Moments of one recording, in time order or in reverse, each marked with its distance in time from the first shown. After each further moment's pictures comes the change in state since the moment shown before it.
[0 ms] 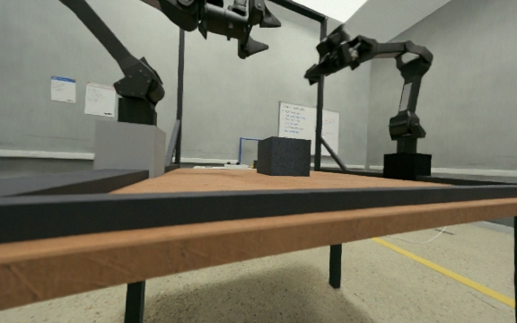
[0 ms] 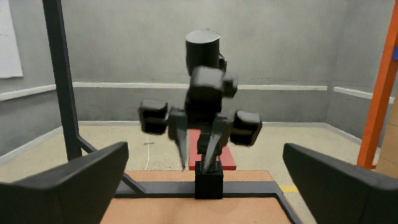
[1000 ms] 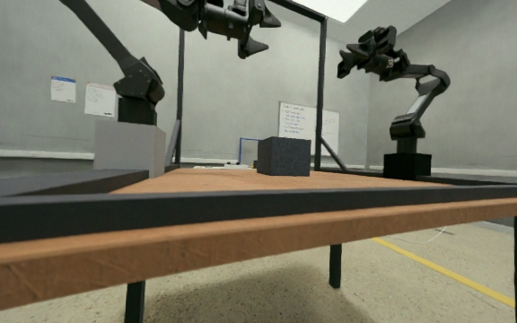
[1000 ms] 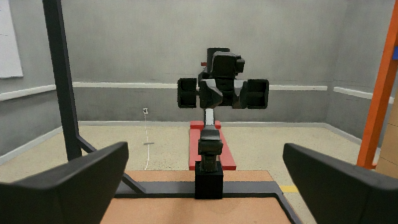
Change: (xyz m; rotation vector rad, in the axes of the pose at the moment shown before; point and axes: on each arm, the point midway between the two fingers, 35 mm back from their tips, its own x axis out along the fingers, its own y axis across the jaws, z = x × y) left arm -0.119 0.042 0.006 0.097 -0.552 0.068; right arm 0.000 0.000 0.000 0.000 0.000 0.000
